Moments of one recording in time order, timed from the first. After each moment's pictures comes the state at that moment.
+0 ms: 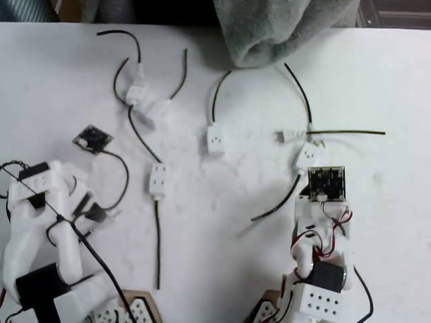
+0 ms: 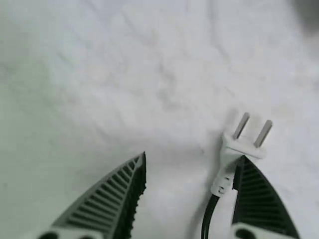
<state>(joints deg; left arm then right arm) -29.7 -12.9 49.4 56.3 -52.4 13.9 -98.8 96.1 42.2 19.7</state>
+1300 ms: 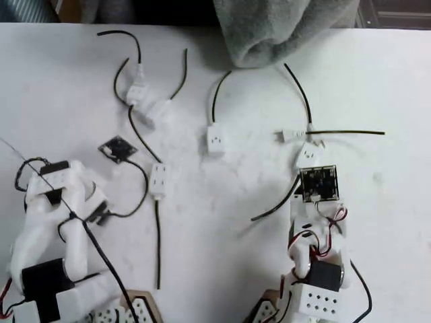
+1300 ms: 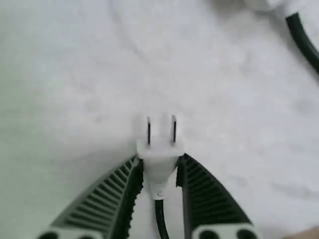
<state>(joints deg) -22.9 -12.3 51.6 61.0 -54.4 11.8 -98.8 96.5 41.0 21.8</state>
